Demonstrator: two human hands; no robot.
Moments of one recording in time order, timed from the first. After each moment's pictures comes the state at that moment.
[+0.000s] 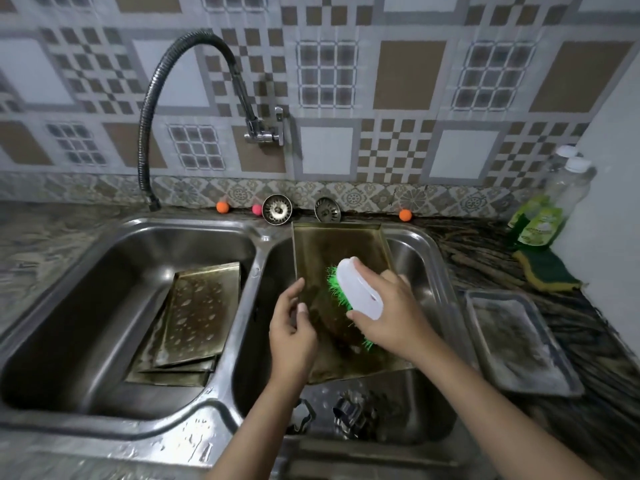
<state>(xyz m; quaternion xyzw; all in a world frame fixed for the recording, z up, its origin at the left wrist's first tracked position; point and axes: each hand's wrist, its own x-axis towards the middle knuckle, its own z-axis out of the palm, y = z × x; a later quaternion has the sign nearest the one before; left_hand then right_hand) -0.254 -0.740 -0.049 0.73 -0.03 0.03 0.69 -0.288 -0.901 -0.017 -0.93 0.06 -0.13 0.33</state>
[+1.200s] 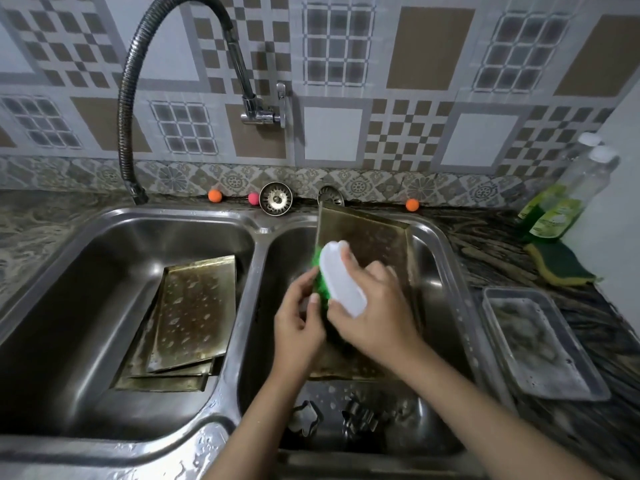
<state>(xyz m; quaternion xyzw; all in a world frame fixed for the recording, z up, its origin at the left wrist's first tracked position) -0.222 -0.730 -0.052 0.68 -0.15 0.01 0.71 -0.255 -0.853 -0.019 -0.92 0.05 -0.24 0.30</state>
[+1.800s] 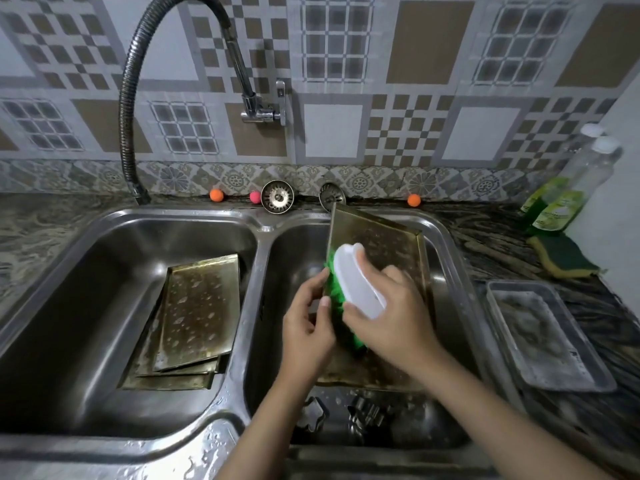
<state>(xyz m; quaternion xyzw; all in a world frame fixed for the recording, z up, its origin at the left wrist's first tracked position) -0.233 -0.728 -0.047 0.69 -0.17 0.01 0.70 -0.273 -0.859 -0.019 -0.91 0.06 -0.25 0.34</state>
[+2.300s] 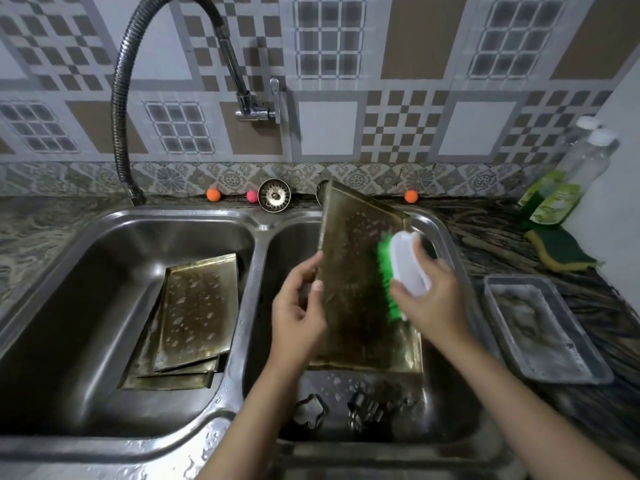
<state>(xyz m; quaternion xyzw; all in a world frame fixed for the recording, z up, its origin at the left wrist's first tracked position) -0.224 -0.727 -0.029 0.70 -0.20 0.04 0.68 -0.279 -0.911 -0.034 -0.87 0.19 -0.27 0.36</state>
